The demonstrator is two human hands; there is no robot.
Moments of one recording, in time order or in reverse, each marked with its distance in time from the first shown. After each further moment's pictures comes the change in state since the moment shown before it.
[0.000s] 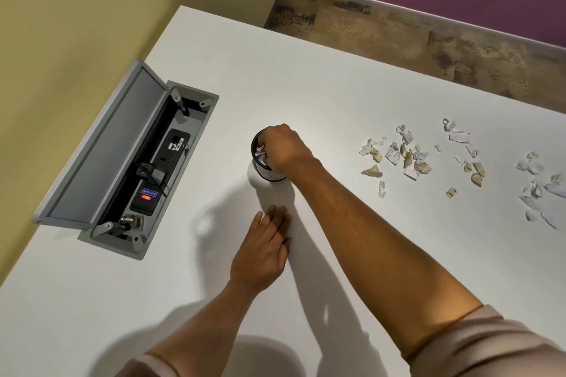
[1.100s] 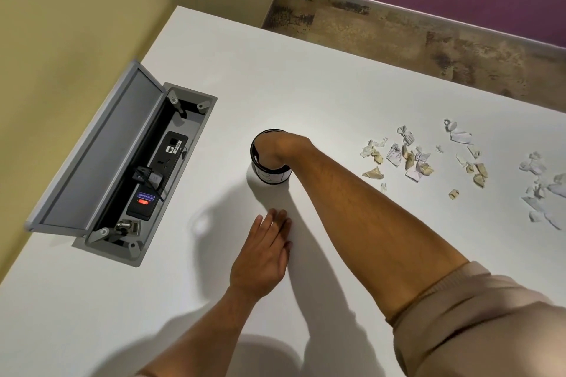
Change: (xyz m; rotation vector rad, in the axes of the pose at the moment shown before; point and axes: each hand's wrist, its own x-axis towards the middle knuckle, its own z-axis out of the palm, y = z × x) left_hand 0.001 0.003 -0.005 0.016 -0.033 -0.027; right_hand 0.033 -0.005 -0.003 -0.208 -0.351 -0.017
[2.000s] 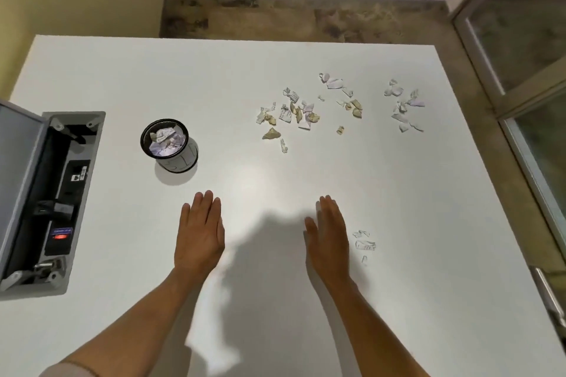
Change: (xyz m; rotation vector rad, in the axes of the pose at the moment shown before) left_hand 0.001 0.030 -0.004 0.188 -0.104 0.001; right_hand -0.225 0.110 0.303 0.768 1.027 0.587
